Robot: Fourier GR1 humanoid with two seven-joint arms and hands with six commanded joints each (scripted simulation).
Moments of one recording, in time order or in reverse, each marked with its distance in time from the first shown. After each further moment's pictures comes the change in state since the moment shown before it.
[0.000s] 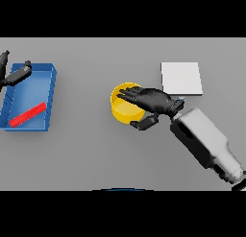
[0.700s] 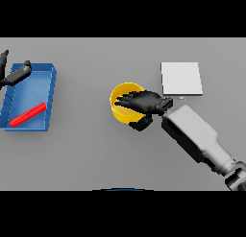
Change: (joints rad) left arm 0.000 0.005 -0.001 -0.007 -0.004 0.003 0.001; right arm -0.094 0.045 0.085 0.135 0.055 0.090 0.031
